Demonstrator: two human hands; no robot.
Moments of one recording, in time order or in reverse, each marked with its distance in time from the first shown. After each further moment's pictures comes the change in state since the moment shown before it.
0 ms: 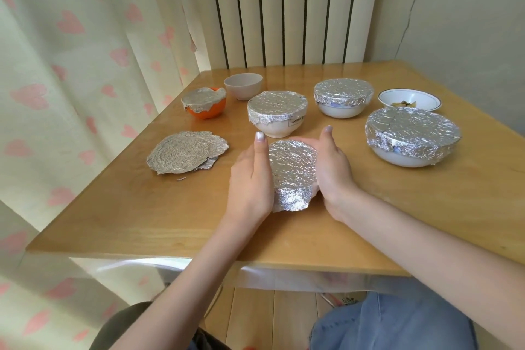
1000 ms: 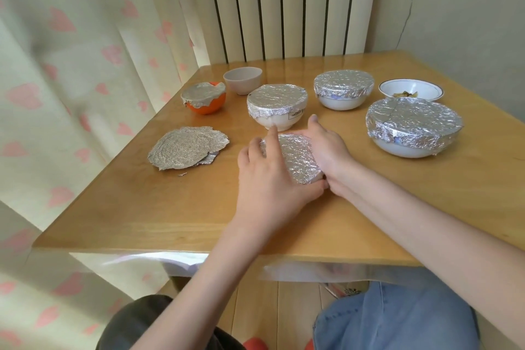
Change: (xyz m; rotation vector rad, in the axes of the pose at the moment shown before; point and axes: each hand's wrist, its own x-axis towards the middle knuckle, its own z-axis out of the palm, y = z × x) left_hand -0.012 -0.002 0.008 0.643 -0.178 0.165; right_hand 0.018 -0.008 0.000 -0.176 -0.038 0.062
